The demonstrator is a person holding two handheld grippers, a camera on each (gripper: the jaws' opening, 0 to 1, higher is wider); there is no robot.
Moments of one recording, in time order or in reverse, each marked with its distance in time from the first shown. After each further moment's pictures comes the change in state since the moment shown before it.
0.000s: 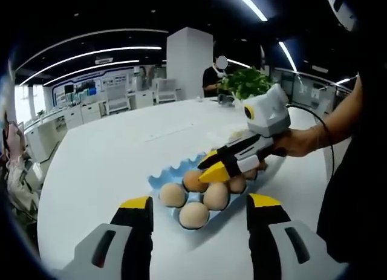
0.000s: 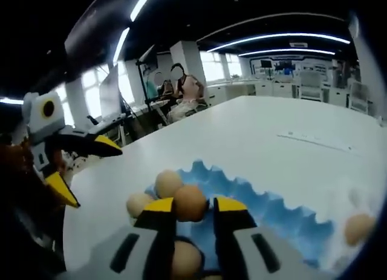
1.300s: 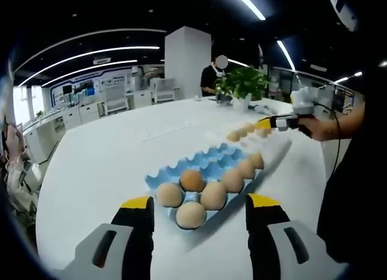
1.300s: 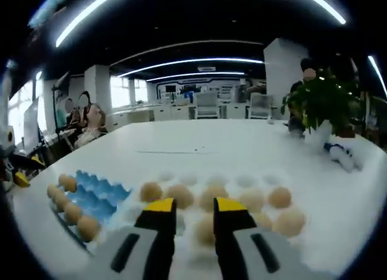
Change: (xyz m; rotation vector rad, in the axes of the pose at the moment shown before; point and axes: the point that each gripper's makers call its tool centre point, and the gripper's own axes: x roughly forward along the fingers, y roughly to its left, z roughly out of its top) left arm 0.004 -0.003 -0.001 0.006 -0.003 -0.010; right arm -0.228 -0.188 -0.033 0.124 -0.146 -0.752
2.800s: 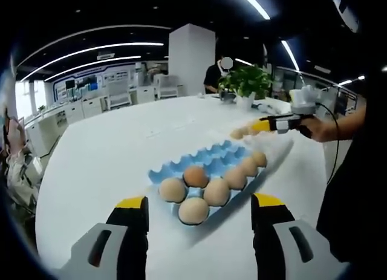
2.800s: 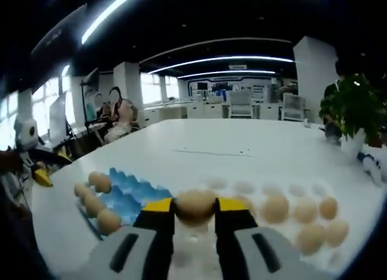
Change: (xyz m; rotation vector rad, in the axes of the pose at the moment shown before) left arm -0.002 0.004 -0.006 -0.046 0.033 0.017; right arm 0.011 0.107 0.015 -0.060 -0.021 0.301
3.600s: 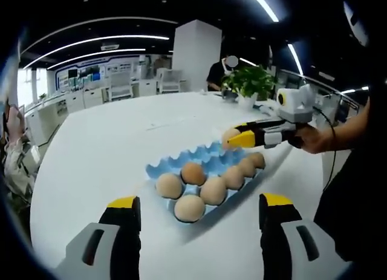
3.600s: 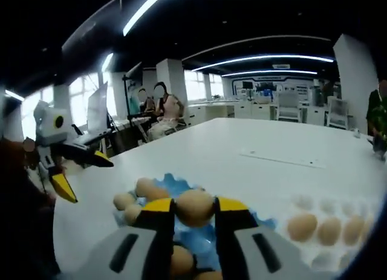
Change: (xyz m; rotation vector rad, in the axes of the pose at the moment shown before) left arm -0.001 -0.001 -0.001 -0.052 0.017 -0.007; right arm 0.054 0.122 0.003 -0.069 0.020 0.321
